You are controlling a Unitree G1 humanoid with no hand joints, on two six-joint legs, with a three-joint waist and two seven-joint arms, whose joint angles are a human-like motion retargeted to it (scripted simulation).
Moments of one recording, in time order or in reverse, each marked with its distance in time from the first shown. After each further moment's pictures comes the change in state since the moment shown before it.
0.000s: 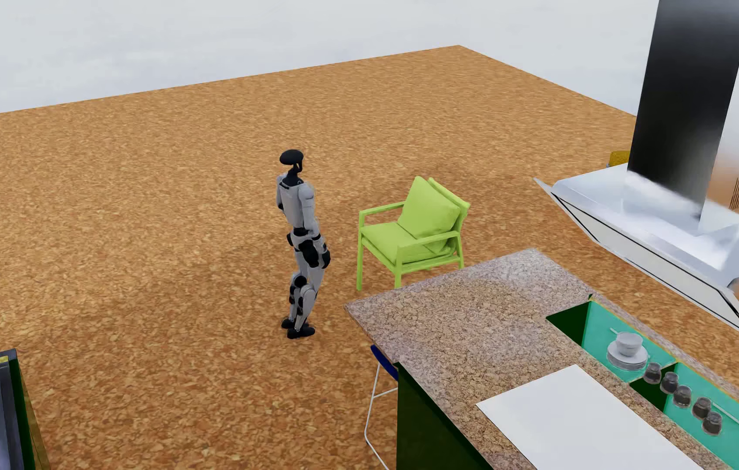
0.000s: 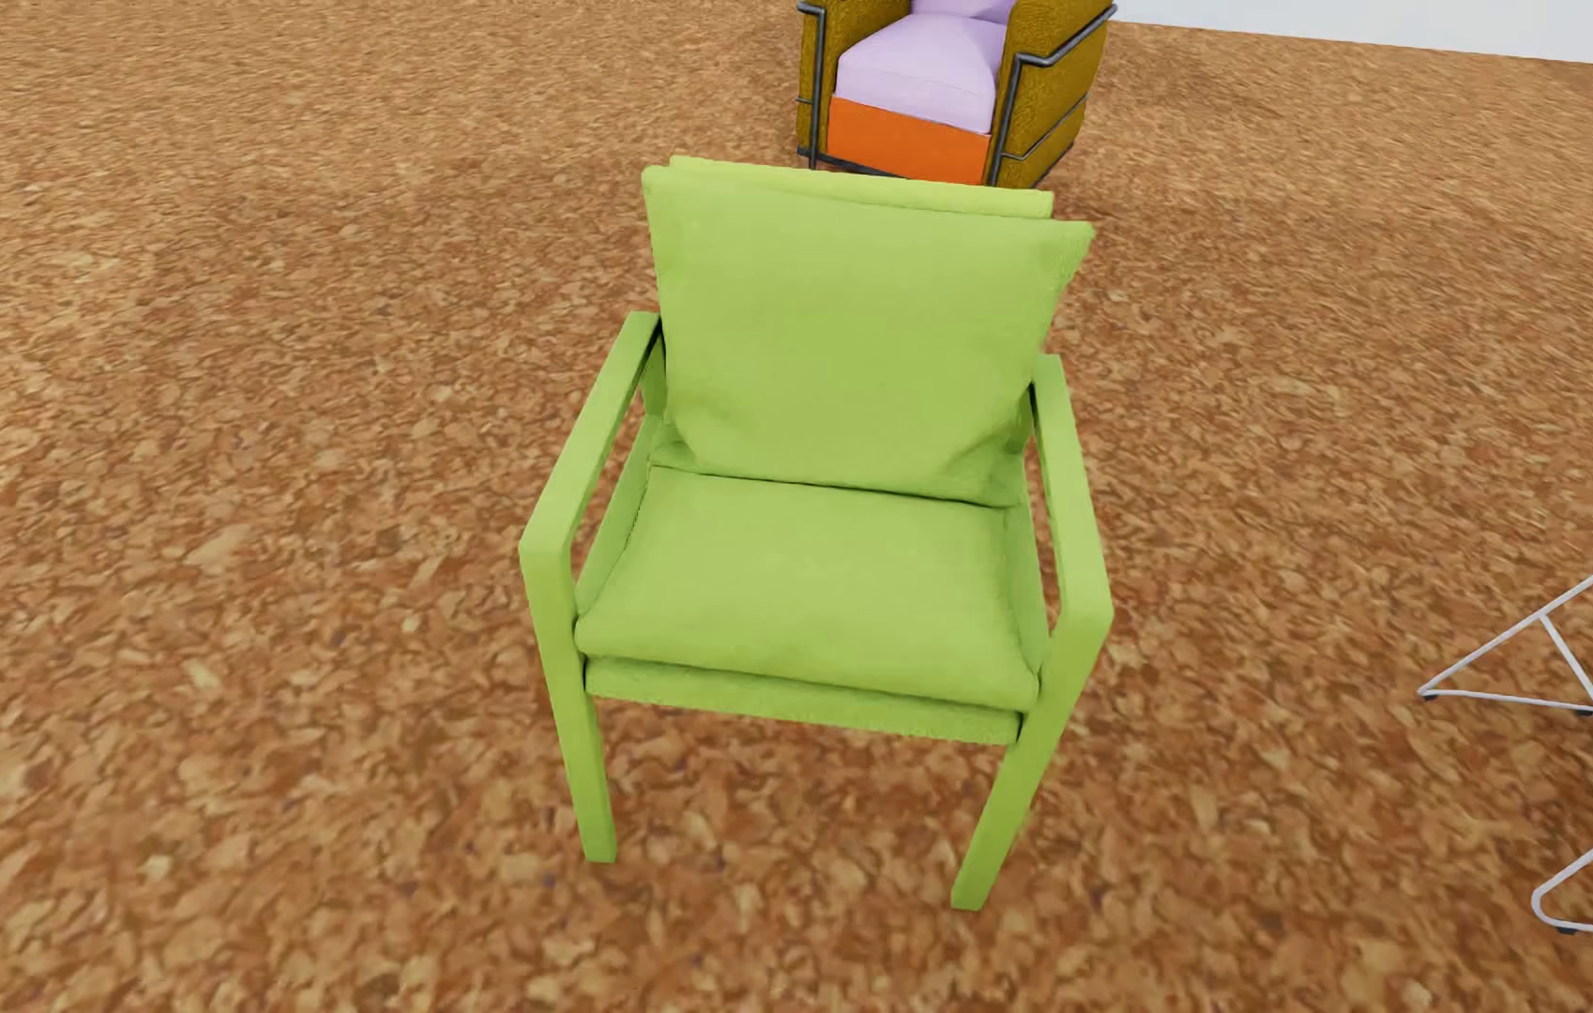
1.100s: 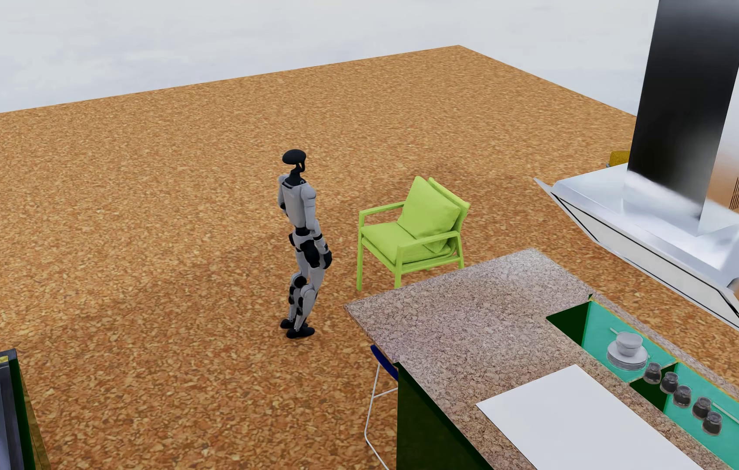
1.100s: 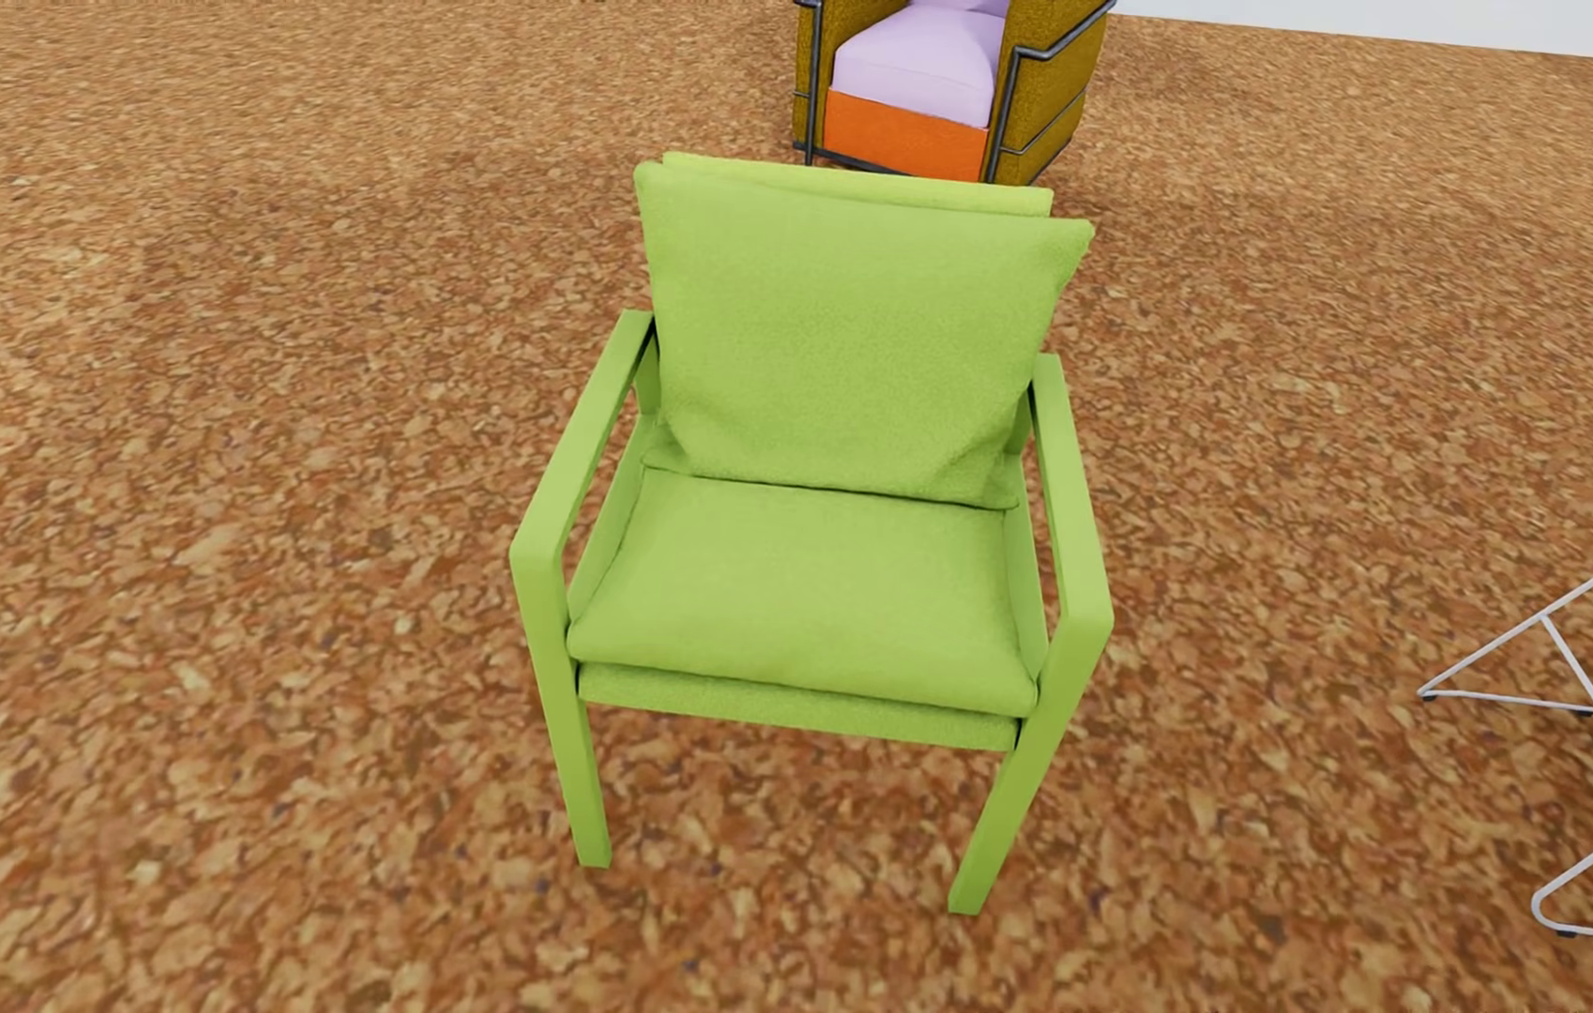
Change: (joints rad) body 0.016 0.000 0.025 0.020 0.016 0.005 0.000 0.000 -0.018 -0.026 -0.013 0.024 0.008 -0.011 -0.004 0.001 0.017 0.000 0.000 0.063 -0.044 -0.012 0.023 0.000 0.000 0.000 0.000 0.000 0.000
